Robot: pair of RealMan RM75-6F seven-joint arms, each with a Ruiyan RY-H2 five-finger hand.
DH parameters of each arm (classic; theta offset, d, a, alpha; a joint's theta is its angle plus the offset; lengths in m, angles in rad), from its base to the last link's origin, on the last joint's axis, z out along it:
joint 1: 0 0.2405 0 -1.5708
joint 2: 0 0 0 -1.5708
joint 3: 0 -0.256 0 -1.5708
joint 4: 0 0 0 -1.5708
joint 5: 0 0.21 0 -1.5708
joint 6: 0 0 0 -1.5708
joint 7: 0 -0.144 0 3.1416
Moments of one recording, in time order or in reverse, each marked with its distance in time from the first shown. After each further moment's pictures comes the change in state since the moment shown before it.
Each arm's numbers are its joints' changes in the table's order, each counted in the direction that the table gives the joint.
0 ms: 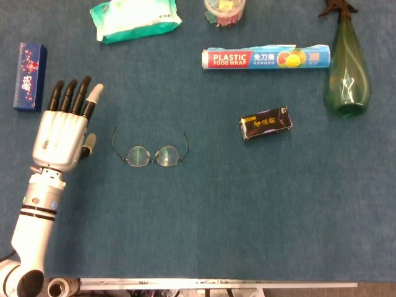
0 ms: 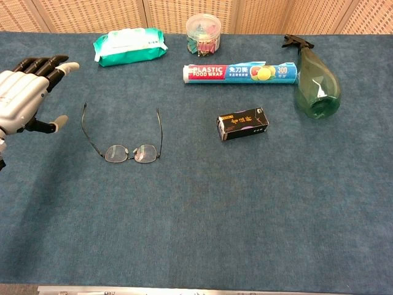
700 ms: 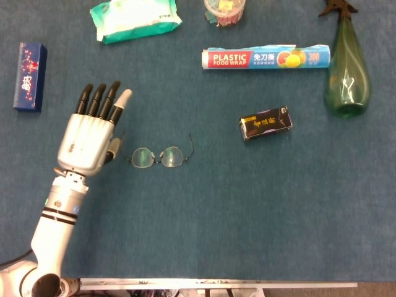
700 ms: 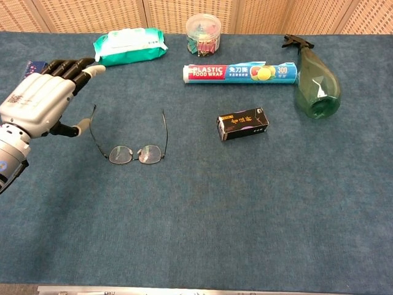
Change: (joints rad) left arm -0.029 -0.057 -0.006 0.061 0.016 -0.004 -0.076; right arm -0.006 0.002 0.000 -0.008 -0.003 0.012 -0.020
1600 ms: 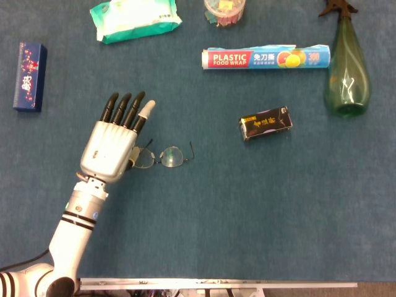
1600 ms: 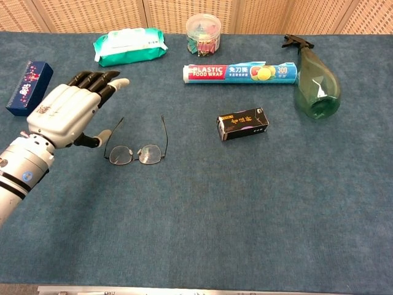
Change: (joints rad) left arm -0.023 -0.078 -0.021 -0.001 -0.006 -0.020 -0.072; right arm -0.001 0.004 0.000 -0.004 0.002 -0.001 -0.015
